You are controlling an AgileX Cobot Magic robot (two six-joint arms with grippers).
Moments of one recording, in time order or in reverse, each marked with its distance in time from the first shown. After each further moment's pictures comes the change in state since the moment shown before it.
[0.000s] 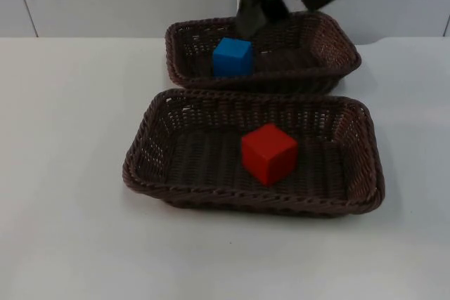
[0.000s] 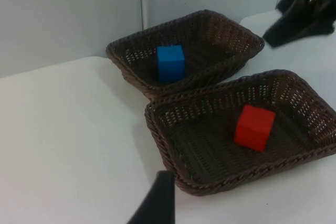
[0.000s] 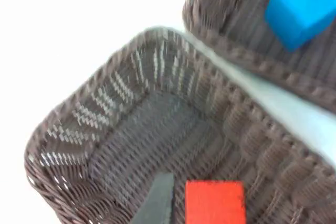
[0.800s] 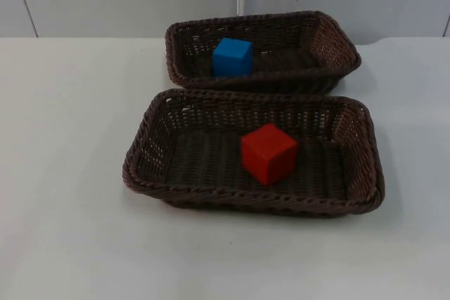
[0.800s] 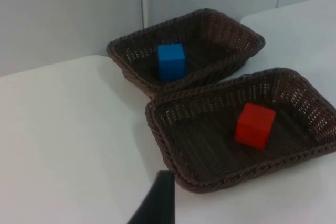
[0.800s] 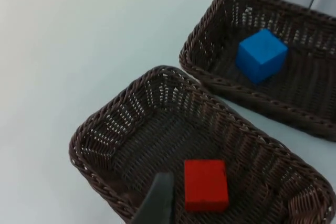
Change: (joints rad) right arm 0.000 -0.490 0.398 0.008 -0.135 0.007; left arm 0.000 0.000 0.000 0.003 0.007 0.000
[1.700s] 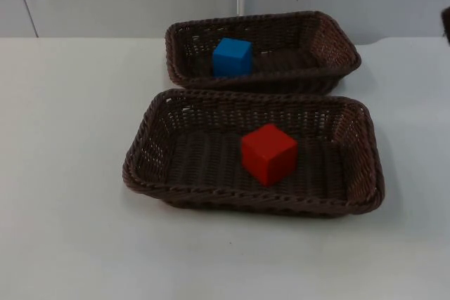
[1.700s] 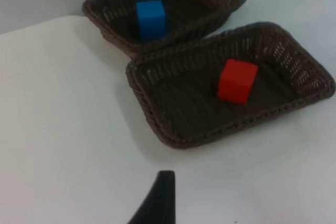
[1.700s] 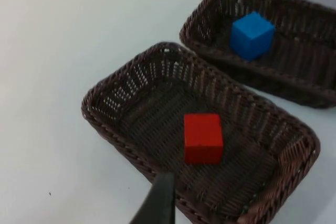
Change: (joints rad) right arm 0.000 -0.422 0.395 -0.008 -0.085 0.000; left arm 0.000 -0.007 -0.030 -0.025 0.164 0.038
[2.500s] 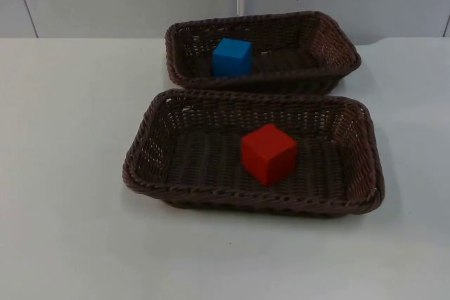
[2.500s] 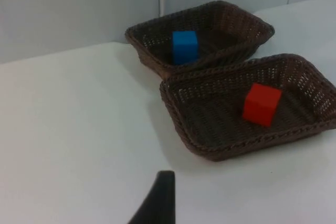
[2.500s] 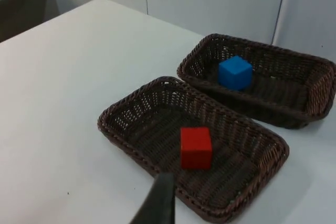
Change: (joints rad) right arm 0.000 -0.481 0.051 0.000 0.272 -0.003; left arm 0.000 -0.303 0.024 0.134 0.110 -0.164
